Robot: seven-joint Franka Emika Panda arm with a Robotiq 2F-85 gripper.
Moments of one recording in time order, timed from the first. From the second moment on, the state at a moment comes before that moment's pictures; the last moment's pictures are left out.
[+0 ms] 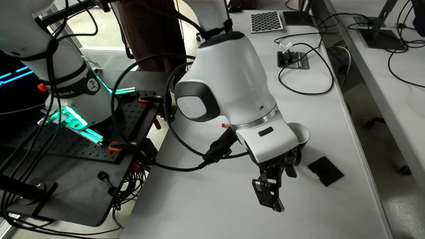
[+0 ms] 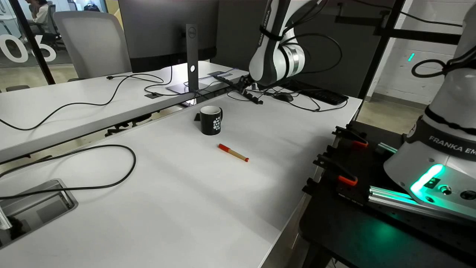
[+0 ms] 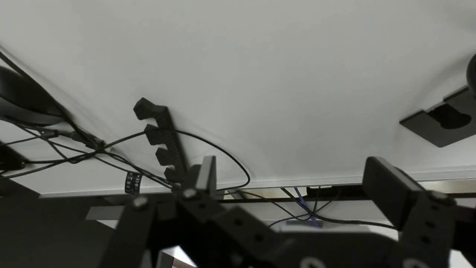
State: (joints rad) arm 0.17 0.68 -0.38 -2.26 0.25 3.45 0.06
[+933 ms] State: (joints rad) arm 0.13 0.63 -0.26 -2.32 0.12 3.45 -0.04
